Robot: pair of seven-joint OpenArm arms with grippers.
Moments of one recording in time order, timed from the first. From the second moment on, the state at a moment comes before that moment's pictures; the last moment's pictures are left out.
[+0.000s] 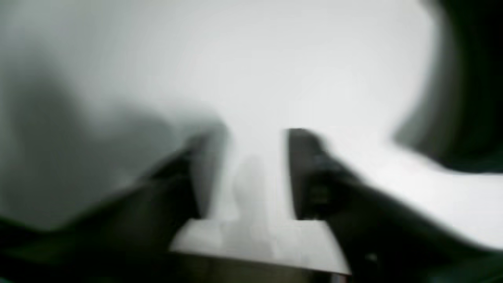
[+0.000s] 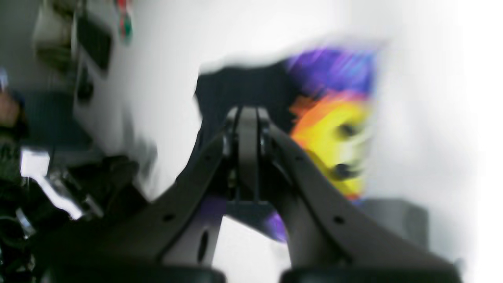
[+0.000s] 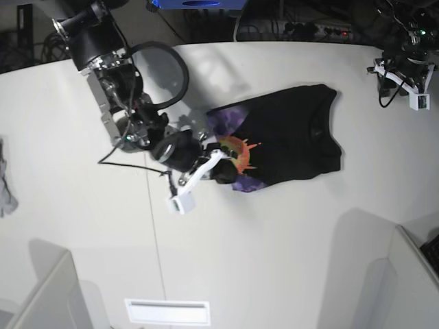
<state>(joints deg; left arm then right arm) 20.2 -5.2 -54.1 105.0 -24.0 -39.2 59.4 7.9 12.1 -27.3 100.6 54.0 -11.6 -45.6</state>
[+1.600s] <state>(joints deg) 5.2 -4.7 -27.9 74.5 -44.2 -40.9 57.3 0.9 19.3 -26.3 103.9 54.3 -11.5 -46.5</state>
